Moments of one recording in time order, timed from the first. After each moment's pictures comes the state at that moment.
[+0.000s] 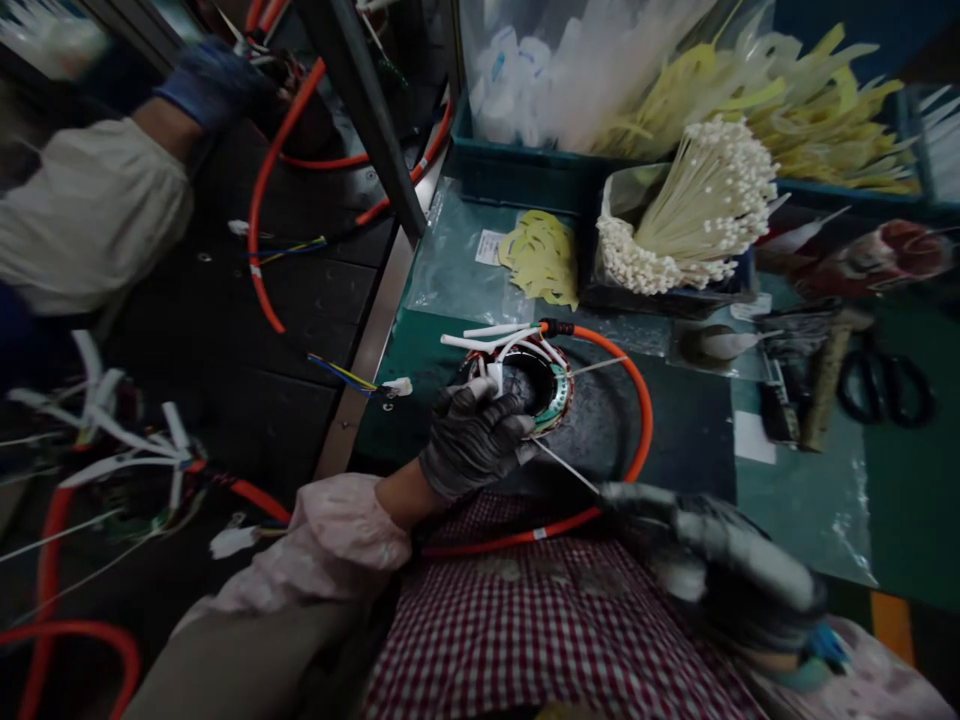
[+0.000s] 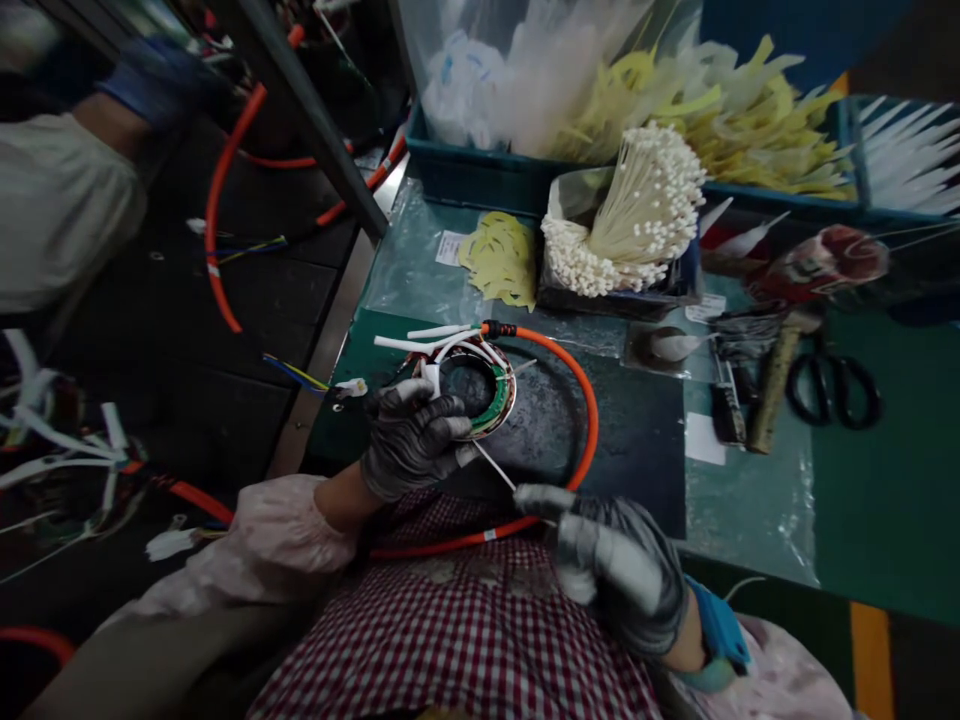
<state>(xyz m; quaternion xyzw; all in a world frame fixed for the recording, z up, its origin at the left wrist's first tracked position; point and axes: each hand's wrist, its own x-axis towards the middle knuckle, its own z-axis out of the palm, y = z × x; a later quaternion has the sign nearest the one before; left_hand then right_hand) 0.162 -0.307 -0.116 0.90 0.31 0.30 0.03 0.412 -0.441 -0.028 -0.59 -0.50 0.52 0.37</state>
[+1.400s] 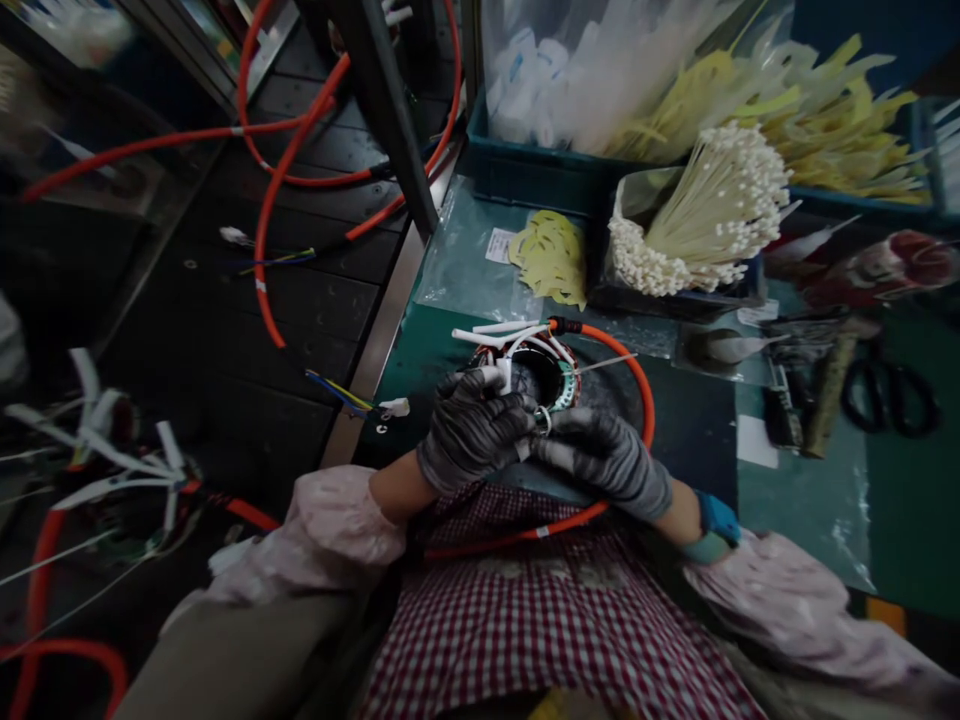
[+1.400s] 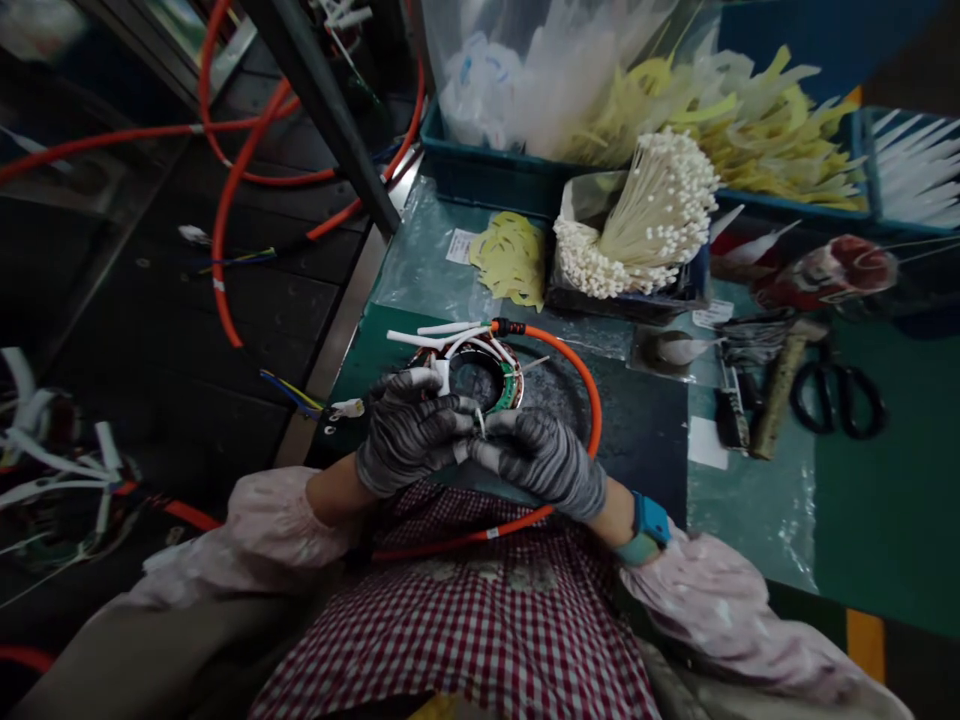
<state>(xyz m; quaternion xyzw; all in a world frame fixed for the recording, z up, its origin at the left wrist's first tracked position) 0.154 -0.293 -0.099 0.91 0.26 0.31 0.09 0.397 -0.355 -0.087 -0.49 -0.69 0.41 0.34</state>
